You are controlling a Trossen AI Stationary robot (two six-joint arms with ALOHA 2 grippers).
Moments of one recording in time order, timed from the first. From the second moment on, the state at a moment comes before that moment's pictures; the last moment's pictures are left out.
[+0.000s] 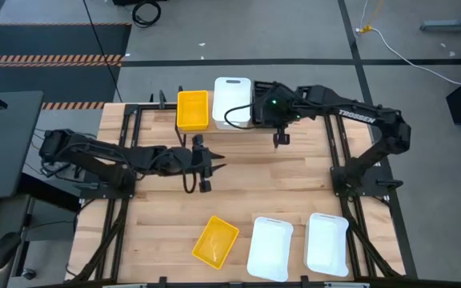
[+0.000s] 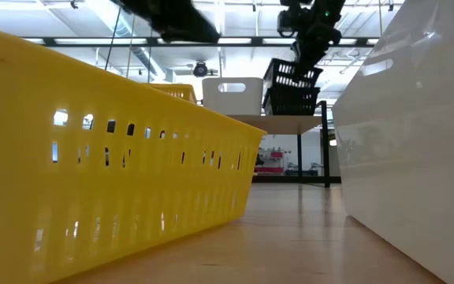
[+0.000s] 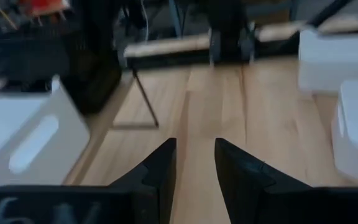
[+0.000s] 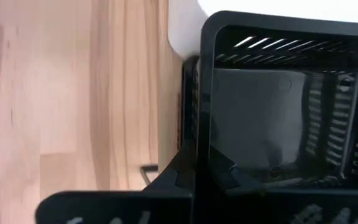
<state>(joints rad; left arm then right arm) -0.12 1.31 0.91 0.02 -0.38 0.08 -0.37 1.50 1.51 -1.07 0.14 -0.42</state>
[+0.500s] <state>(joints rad) -0.17 1.28 0.91 -0.02 -0.45 0.03 -0.41 1.50 1.51 -1.12 0.13 -0.42</state>
